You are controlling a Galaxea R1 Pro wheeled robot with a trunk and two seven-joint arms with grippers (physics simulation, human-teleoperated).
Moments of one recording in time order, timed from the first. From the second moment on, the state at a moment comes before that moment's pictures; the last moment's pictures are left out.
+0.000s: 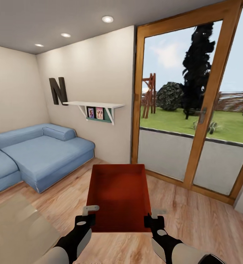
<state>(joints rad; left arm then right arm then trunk) -0.58 -0.12 -0.16 -0.37 0.16 0.07 0.33 -0.67 0.13 0.55 -0.04 -0.48 -0.32 -0.21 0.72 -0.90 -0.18</state>
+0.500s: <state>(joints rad) -0.58 -0.12 -0.16 -0.37 0.16 0.07 0.33 -0.67 0.13 0.54 -0.04 -0.47 -0.32 -0.21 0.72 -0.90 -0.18</state>
